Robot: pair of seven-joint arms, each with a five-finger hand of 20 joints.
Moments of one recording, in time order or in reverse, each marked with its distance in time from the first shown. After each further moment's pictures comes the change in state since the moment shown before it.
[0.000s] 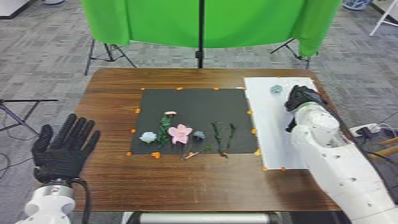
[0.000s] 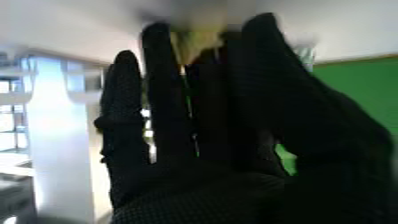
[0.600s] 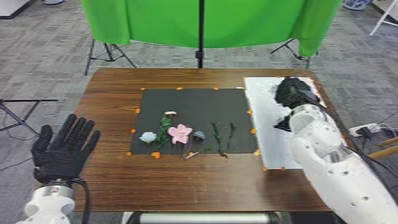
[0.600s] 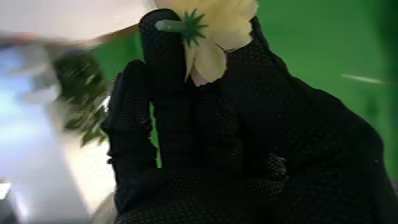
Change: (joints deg) left arm 0.5 -0.1 -0.3 -0.2 -0.1 0.0 0.0; right arm -6.0 4.4 -3.2 -15.3 9.5 10.8 -2.9
